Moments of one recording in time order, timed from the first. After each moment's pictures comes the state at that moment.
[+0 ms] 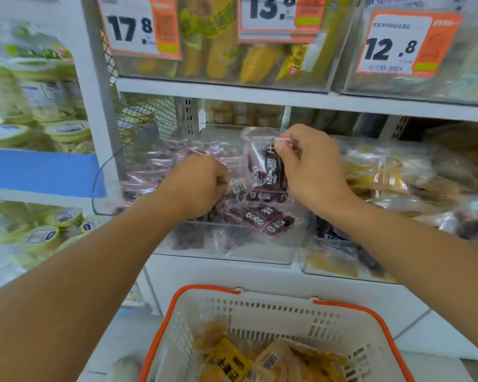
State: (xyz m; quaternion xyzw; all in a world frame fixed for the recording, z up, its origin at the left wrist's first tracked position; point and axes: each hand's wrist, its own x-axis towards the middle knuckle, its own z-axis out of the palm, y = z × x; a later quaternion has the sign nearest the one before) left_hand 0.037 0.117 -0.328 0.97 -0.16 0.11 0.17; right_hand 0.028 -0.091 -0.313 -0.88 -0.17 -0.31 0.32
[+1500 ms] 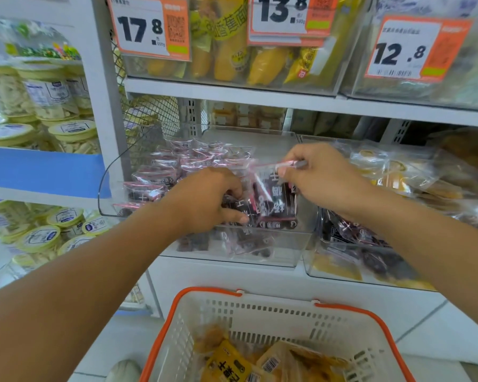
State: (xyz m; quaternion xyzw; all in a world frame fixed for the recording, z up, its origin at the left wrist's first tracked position) left_hand 0.026 0.123 -0.338 0.96 -0.24 0.07 0.14; right_hand 0.015 -0.097 -0.293 -0.93 -0.13 -0.07 0.34
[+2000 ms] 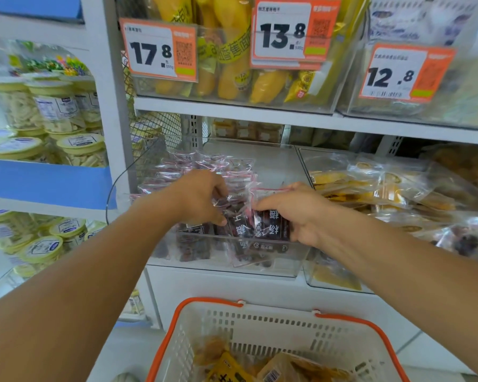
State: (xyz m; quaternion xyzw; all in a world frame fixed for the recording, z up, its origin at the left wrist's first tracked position) left_hand 0.037 0.135 -0.317 0.97 -0.14 -0.01 0.20; right_hand 0.013 -0.056 -0.316 -0.75 0.11 0.10 0.65
